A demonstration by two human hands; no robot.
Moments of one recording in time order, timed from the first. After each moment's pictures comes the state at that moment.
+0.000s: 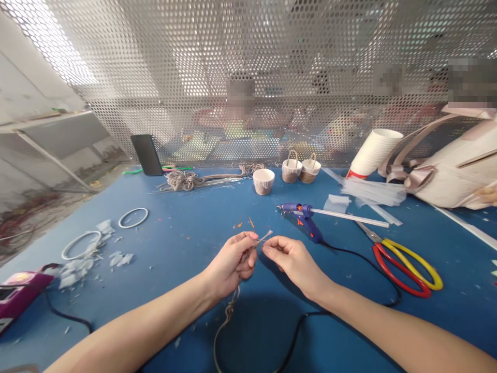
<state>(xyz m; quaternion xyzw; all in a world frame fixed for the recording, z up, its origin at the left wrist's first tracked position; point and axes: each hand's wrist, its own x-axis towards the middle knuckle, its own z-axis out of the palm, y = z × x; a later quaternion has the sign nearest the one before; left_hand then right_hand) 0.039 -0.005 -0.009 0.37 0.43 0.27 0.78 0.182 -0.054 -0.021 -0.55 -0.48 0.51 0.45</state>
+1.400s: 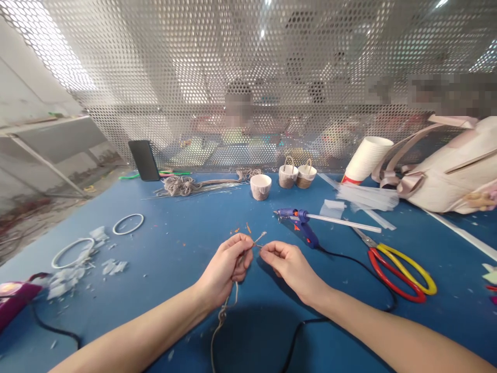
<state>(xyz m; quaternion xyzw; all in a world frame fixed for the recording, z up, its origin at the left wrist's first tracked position) 0.038 -0.008 -0.005 0.40 0.43 0.32 0.74 0.183 -0.051 -0.027 -0.55 -0.45 0.53 0.46</state>
